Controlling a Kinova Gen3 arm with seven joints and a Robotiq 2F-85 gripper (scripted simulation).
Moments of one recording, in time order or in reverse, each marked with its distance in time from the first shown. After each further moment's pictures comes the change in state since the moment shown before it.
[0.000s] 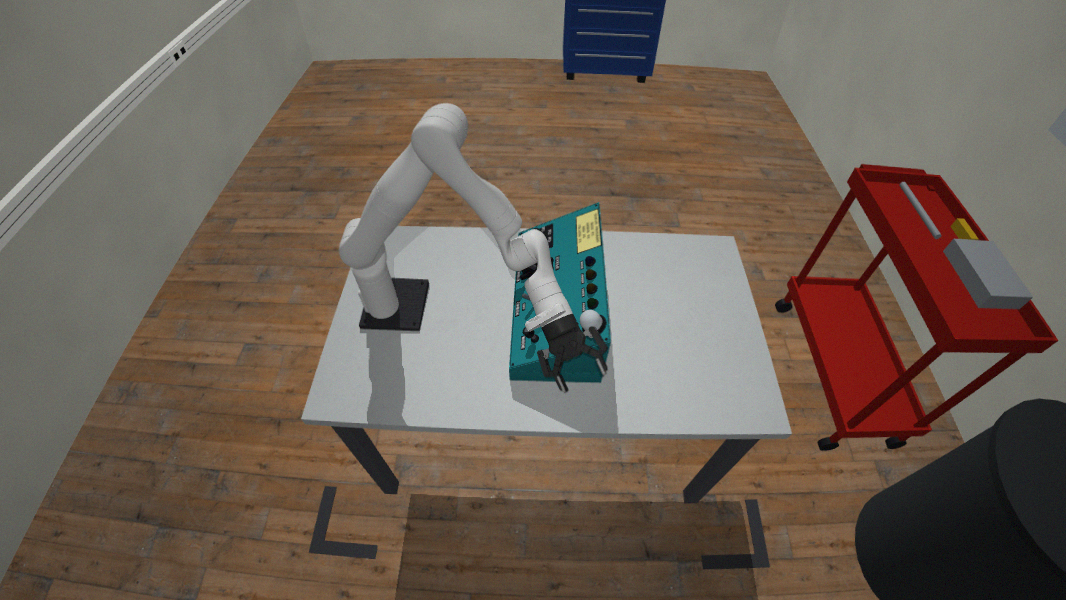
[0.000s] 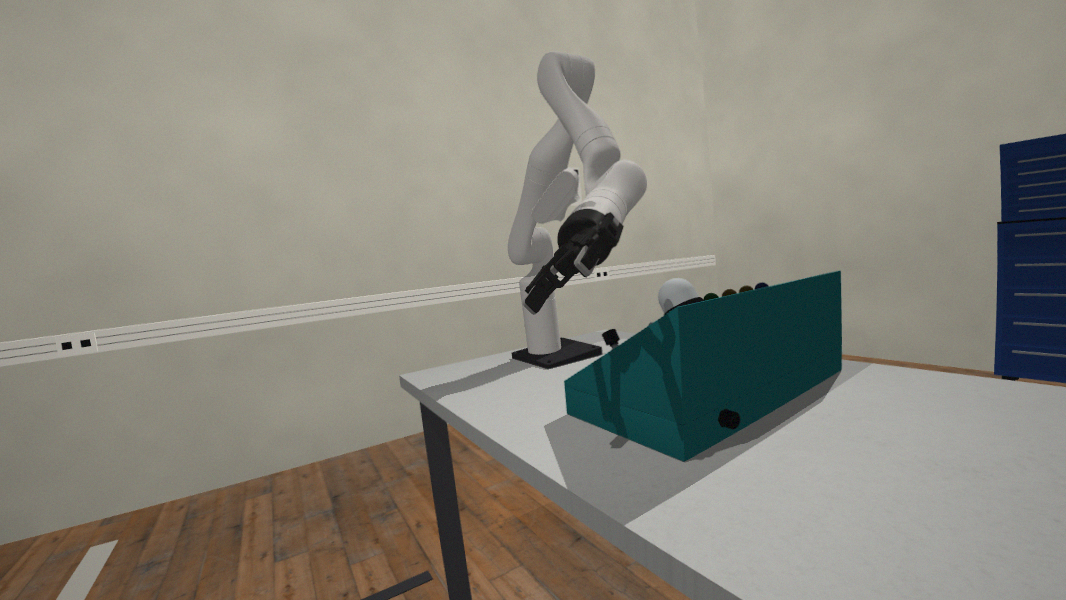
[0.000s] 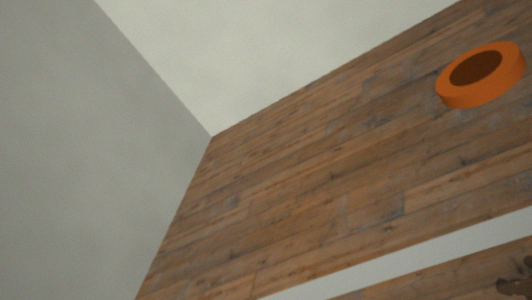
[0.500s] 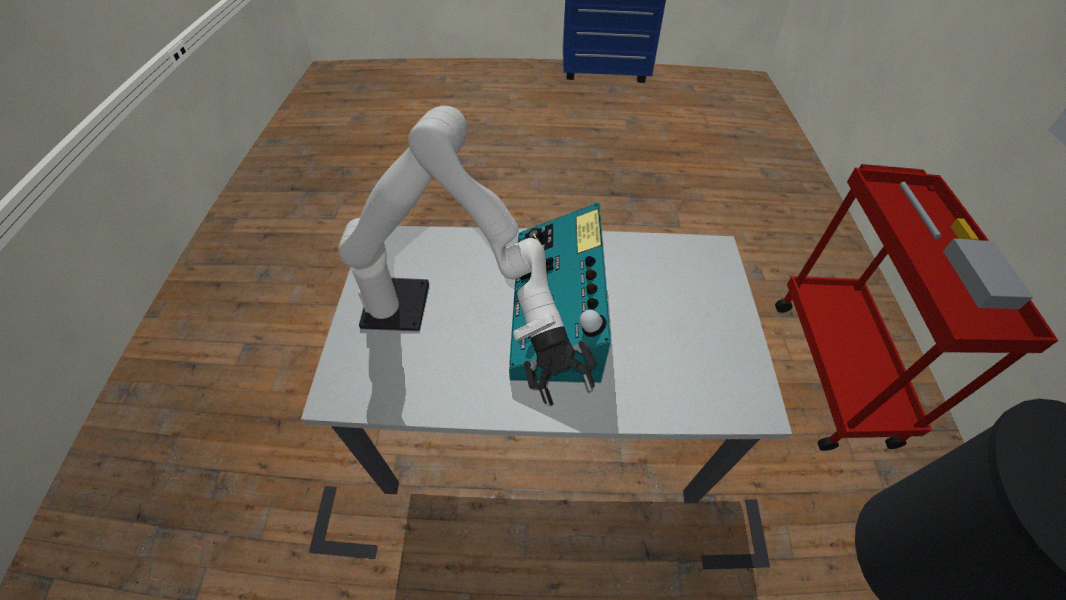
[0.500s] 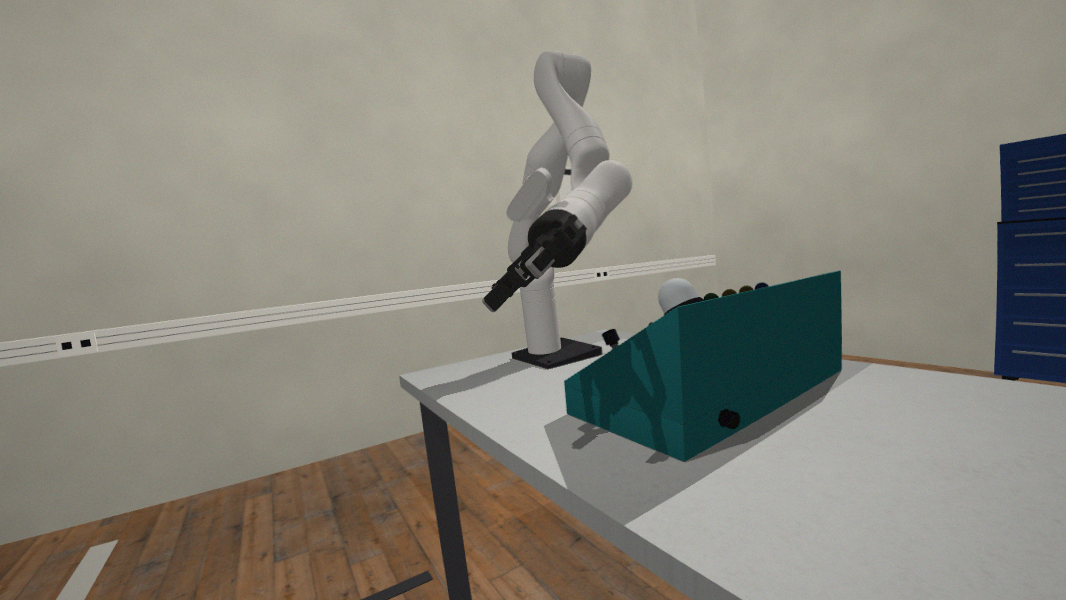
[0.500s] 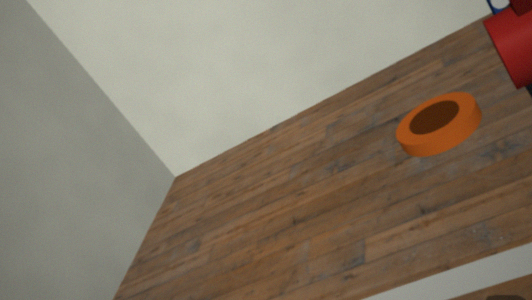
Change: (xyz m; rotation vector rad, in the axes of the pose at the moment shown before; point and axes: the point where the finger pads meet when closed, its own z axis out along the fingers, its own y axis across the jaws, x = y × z) arm 0.036 0.033 0.015 -0.068 0.059 -0.009
